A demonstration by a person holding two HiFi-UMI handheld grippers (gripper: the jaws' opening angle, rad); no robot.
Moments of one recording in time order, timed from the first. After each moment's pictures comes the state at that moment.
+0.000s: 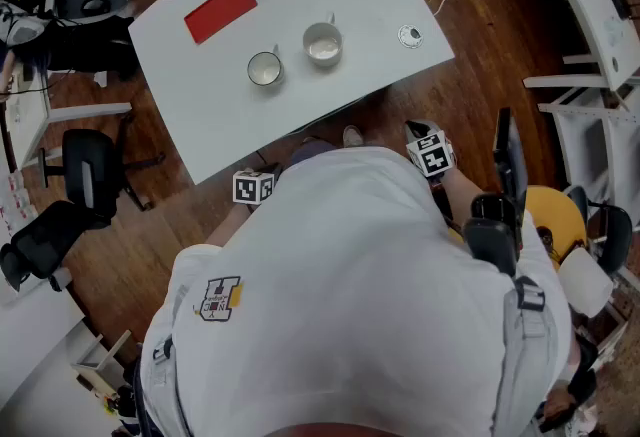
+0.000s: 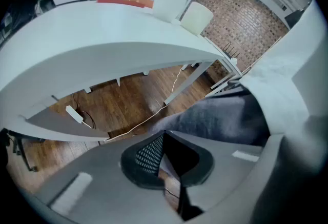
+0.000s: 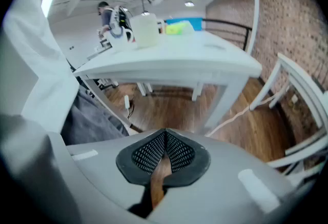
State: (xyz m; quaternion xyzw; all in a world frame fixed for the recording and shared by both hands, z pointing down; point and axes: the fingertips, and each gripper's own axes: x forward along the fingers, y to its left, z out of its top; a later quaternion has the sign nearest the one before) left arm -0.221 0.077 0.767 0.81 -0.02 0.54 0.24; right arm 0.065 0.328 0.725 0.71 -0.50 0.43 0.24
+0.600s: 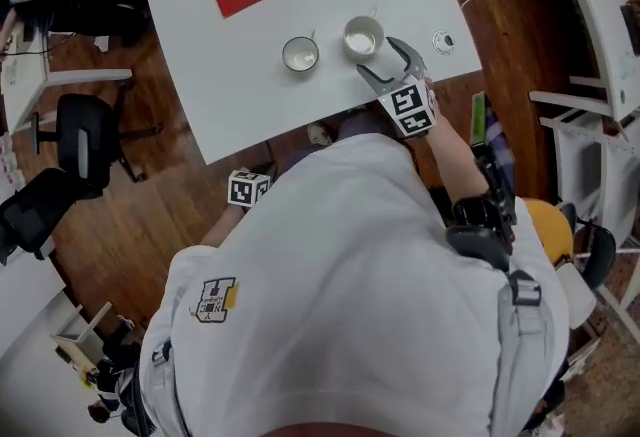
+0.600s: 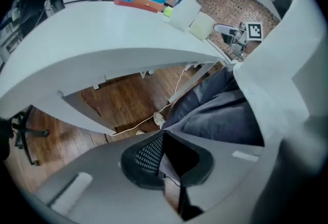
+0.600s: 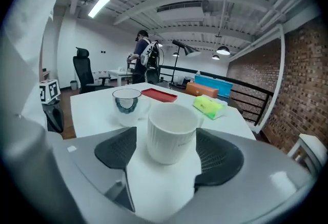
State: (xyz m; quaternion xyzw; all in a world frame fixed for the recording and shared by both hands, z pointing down) left arm -0.278 0.046 0.756 0.80 -0.02 0.54 0.25; right arm 0.096 0.077 0.584 0.73 -0.61 0.17 0.24
